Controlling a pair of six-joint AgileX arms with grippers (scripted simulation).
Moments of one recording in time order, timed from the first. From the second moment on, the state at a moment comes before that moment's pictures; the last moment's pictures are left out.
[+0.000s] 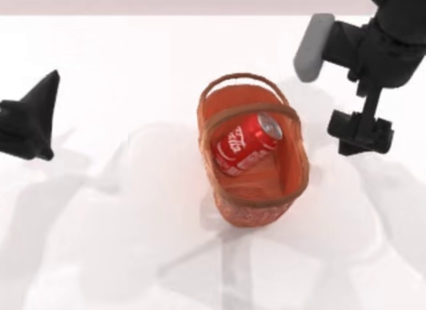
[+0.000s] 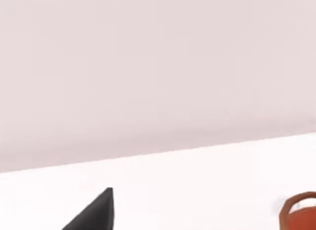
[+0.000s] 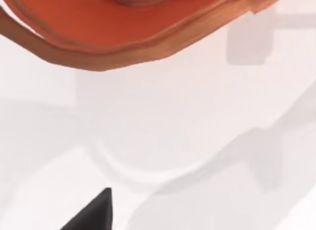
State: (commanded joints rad) left arm -0.05 0.75 0.44 0.27 0.40 -0.09; right arm 0.46 1.85 1.76 -1.38 -0.03 -0.72
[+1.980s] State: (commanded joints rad) left arm 0.02 0.00 0.00 0.00 0.00 0.00; right arm 0.65 2.40 2.46 -1.62 0.01 -1.04
